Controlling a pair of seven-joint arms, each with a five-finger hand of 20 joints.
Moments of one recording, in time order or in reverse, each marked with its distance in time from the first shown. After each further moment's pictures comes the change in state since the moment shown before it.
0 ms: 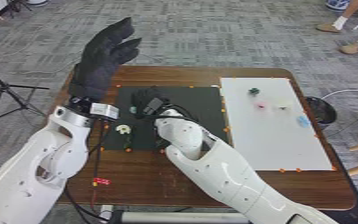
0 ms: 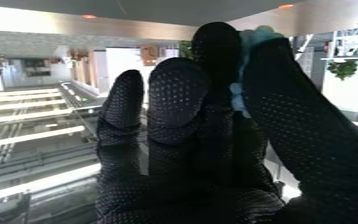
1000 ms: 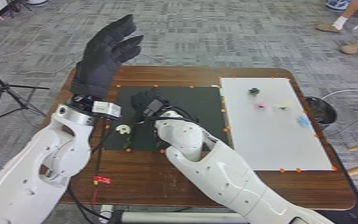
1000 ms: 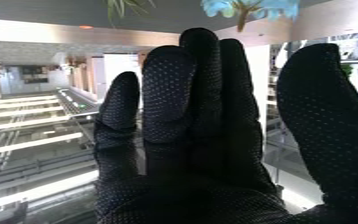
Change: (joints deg) left arm -0.9 -1.0 0.5 0.2 0.1 0.0 0.2; right arm -1.0 0.0 0.6 -1.1 -0.1 -1.6 -0.6
